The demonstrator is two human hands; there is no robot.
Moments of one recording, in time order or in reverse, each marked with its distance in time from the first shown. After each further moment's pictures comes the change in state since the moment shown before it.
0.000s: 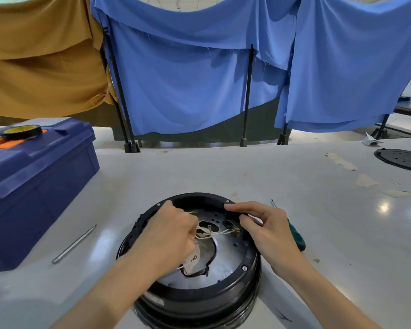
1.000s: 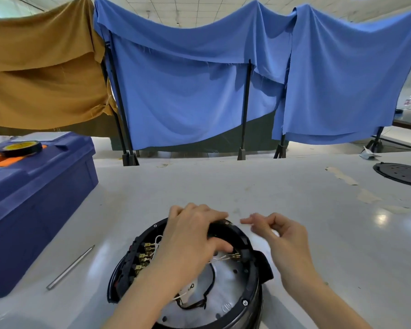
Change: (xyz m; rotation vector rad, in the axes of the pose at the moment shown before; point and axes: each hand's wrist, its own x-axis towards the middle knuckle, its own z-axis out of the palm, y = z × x) left_hand 0.027 0.015 -0.001 -0.269 0.117 -0.025; right_hand 0.013 -0.011 -0.001 0.052 0.237 0.104
